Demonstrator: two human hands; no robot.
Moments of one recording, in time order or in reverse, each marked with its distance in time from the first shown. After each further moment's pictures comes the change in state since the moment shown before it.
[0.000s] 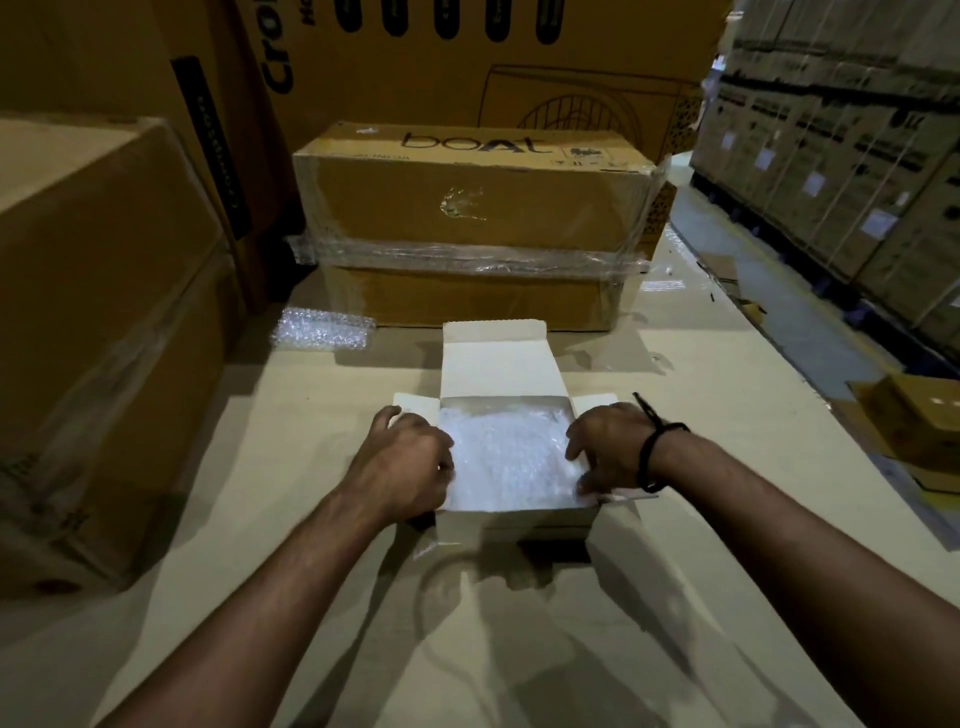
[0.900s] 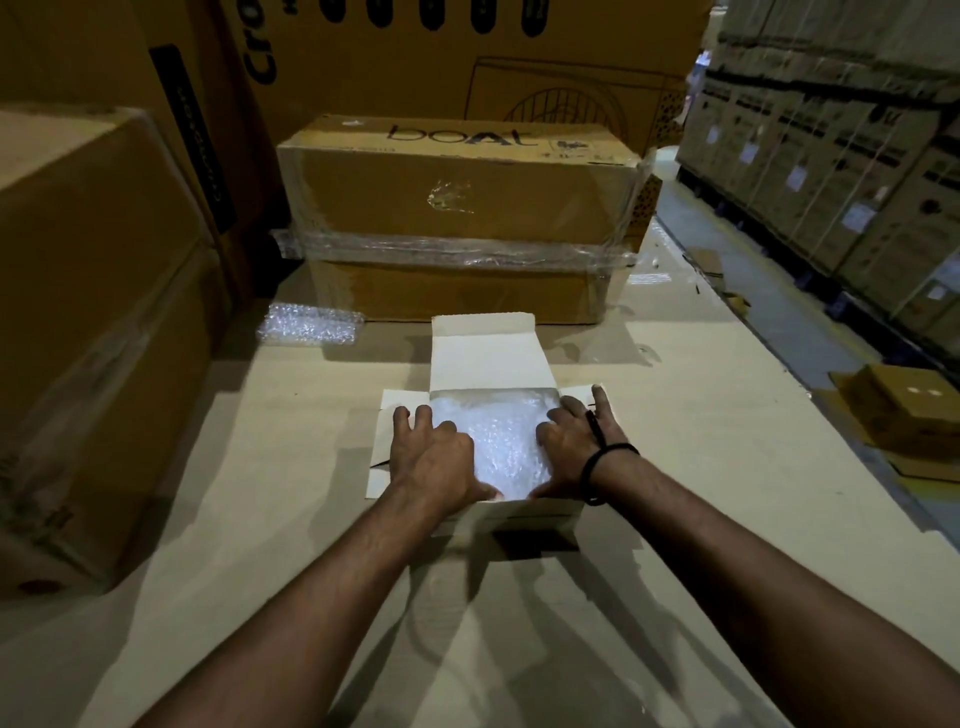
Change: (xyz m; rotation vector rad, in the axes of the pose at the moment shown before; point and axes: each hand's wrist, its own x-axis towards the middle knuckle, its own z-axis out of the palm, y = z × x) left_hand 0.017 0.050 0.005 0.158 -0.126 -0.199; right_hand 0.005 -0.039 0.020 -0.069 0.077 0.168
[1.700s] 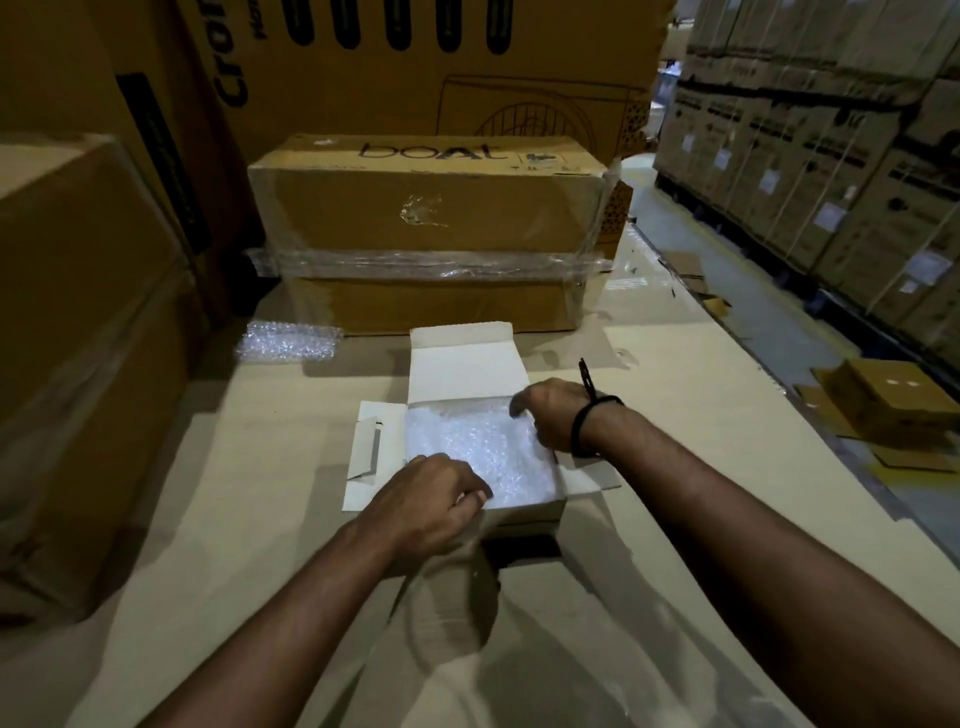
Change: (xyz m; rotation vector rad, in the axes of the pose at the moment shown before) left_hand -0.026 -0.004 0.004 -0.602 0.103 0.396; right_hand 0.017 0.032 -0.039 0.281 0.031 -0.074
